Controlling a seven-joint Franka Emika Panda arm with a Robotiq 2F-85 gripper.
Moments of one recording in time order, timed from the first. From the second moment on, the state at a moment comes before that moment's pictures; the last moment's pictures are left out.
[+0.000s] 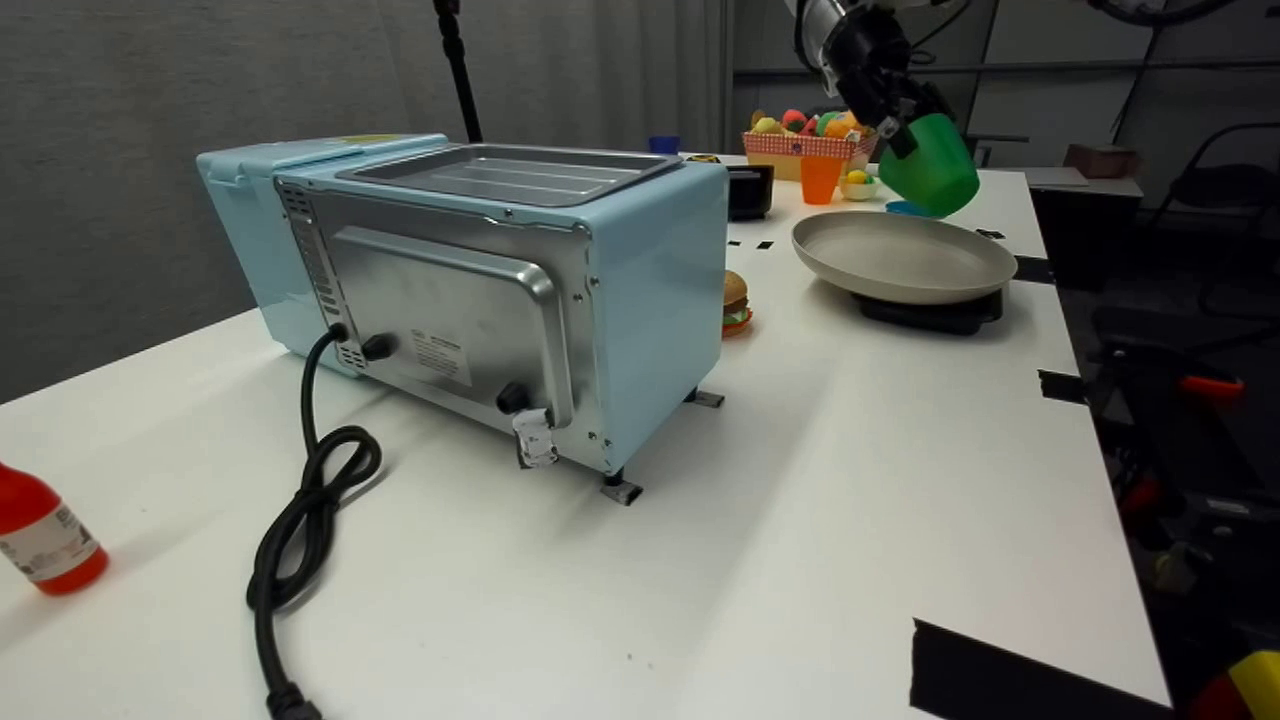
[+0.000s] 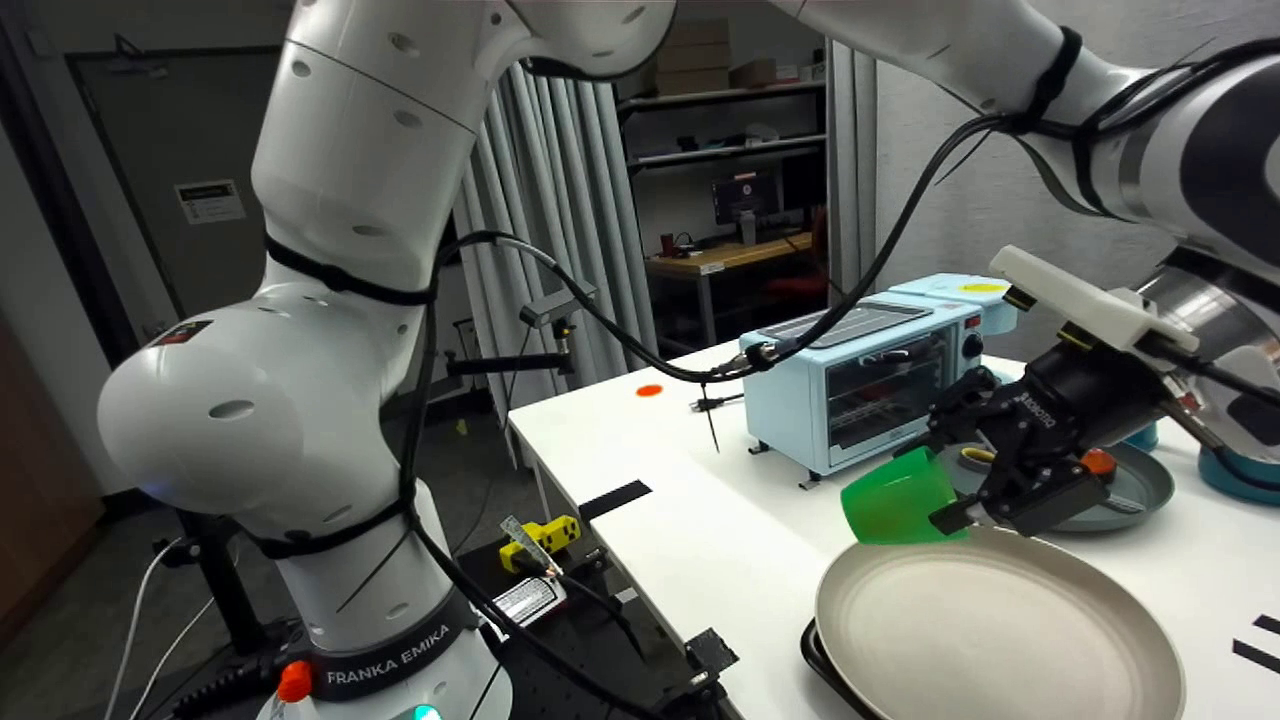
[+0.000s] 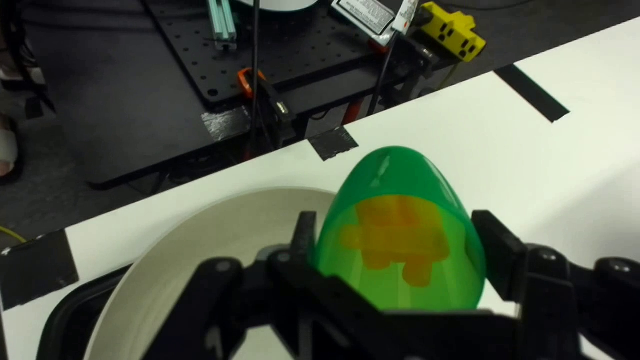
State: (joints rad) arm -0.35 0.58 -0.21 -1.65 0.23 1.32 -0.14
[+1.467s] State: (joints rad) arm -0.53 0.91 -0.21 -1.31 0.55 0.87 -0.05
